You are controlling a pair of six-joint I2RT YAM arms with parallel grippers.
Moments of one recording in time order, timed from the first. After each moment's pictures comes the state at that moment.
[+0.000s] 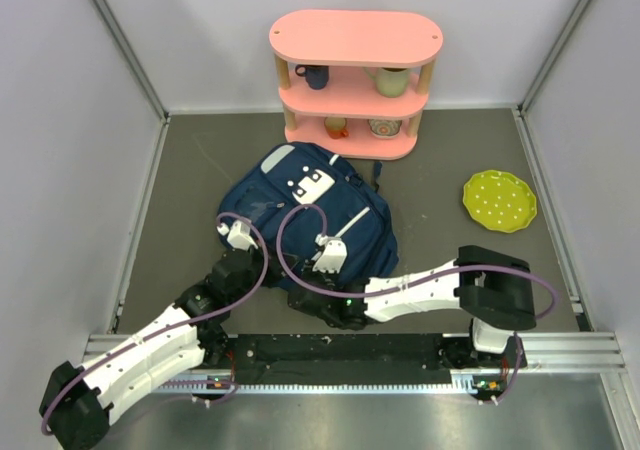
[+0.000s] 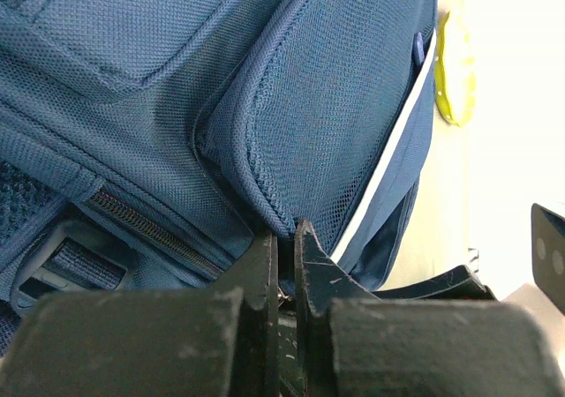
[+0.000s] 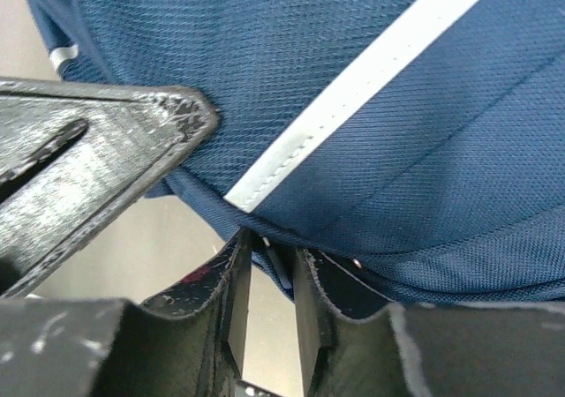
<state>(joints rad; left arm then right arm) -0.72 0.60 0.23 -0.03 -0.09 -1.04 1.42 1.72 0.98 -0.10 0.74 1.18</state>
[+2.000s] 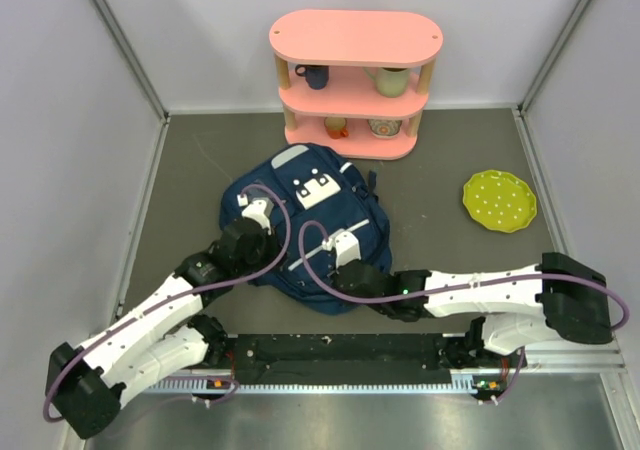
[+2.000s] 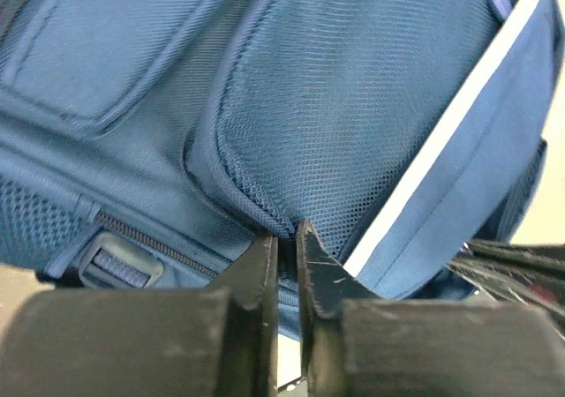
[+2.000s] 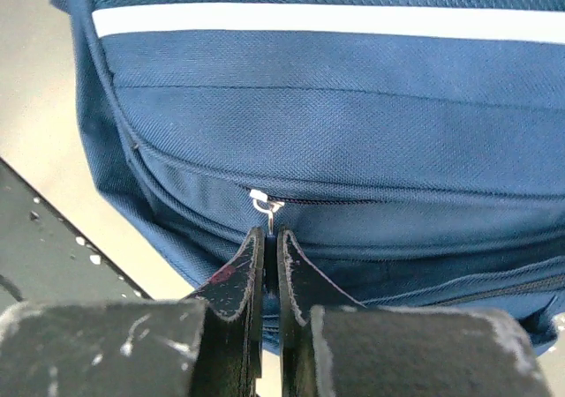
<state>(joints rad) -0.68 0.81 0.56 -0.41 -0.07 -0.59 1.32 1.32 0.69 -0.08 0.43 0.48</state>
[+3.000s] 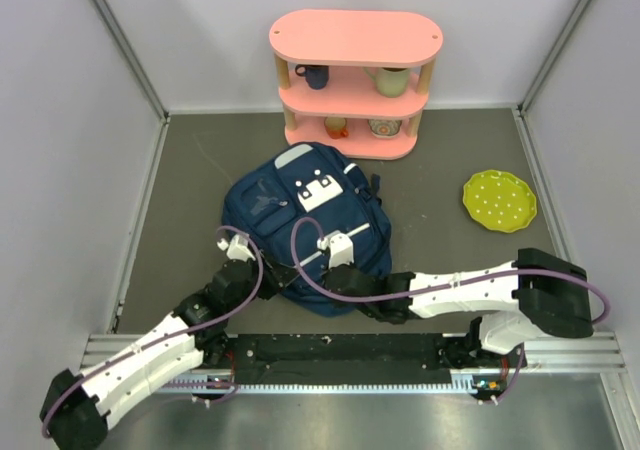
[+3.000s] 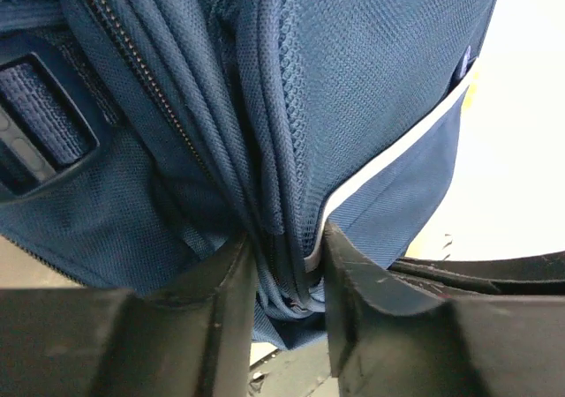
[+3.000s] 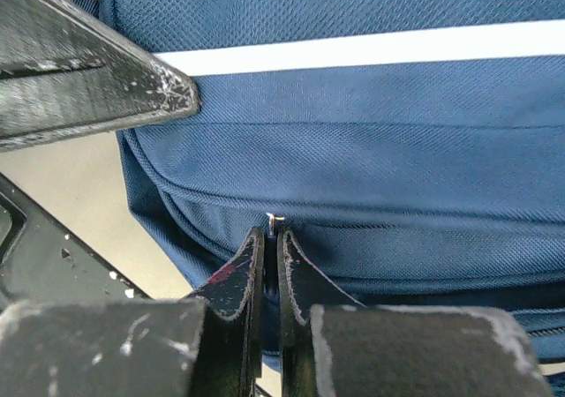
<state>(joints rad) -0.73 0.47 0.13 -0.12 -0.05 -1.20 1.36 1.44 0.75 -0.02 0.48 0.61</state>
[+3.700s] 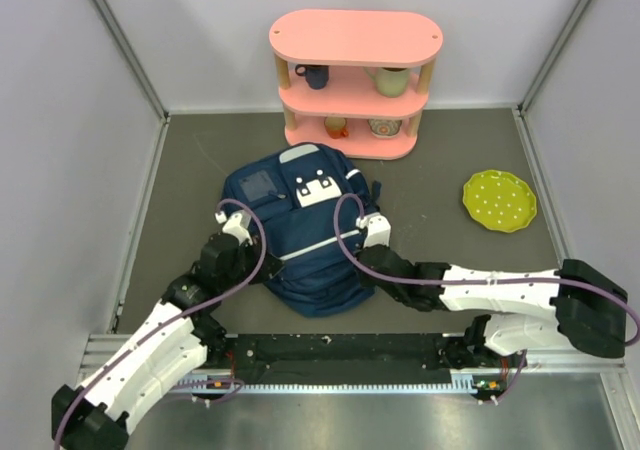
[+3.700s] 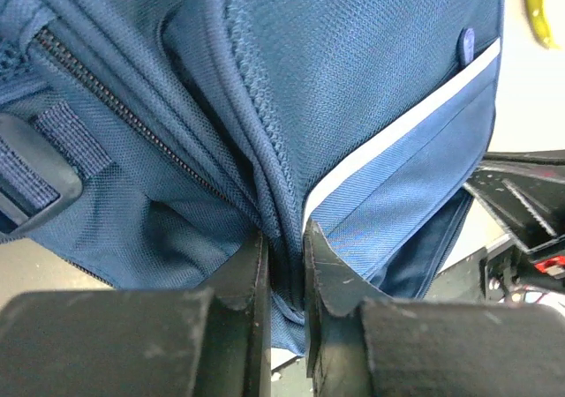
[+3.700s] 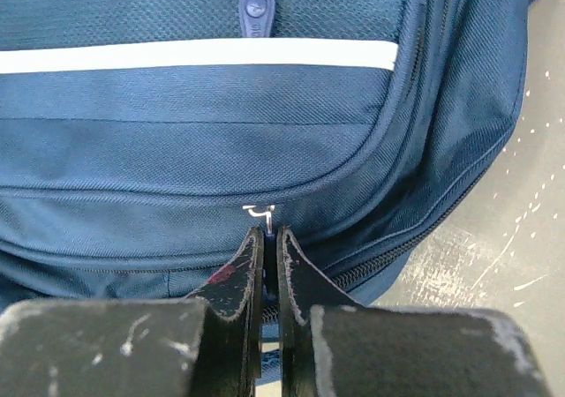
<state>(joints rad) -0.53 0.58 0.36 -0.36 0.09 -0.76 1.16 1.24 0.60 -0.05 0.50 0.59</state>
